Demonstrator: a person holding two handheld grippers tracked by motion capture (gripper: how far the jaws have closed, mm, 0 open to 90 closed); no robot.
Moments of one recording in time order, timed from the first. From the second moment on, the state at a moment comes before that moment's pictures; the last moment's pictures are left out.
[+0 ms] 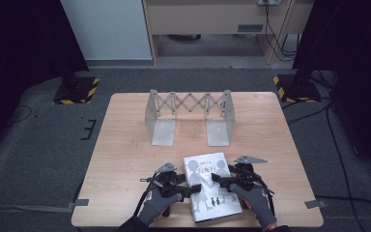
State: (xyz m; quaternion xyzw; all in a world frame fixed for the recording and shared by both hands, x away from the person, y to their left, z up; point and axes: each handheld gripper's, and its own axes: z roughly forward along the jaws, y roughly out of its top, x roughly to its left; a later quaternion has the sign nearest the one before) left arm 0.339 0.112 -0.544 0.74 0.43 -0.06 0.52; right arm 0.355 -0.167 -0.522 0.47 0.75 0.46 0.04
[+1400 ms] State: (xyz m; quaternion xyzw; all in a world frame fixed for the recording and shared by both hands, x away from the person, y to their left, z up) left arm 0.344 0.117 -0.545 0.71 0.46 -0.09 0.53; right arm 0.355 -0.170 -0.524 0.47 0.73 0.49 0.04
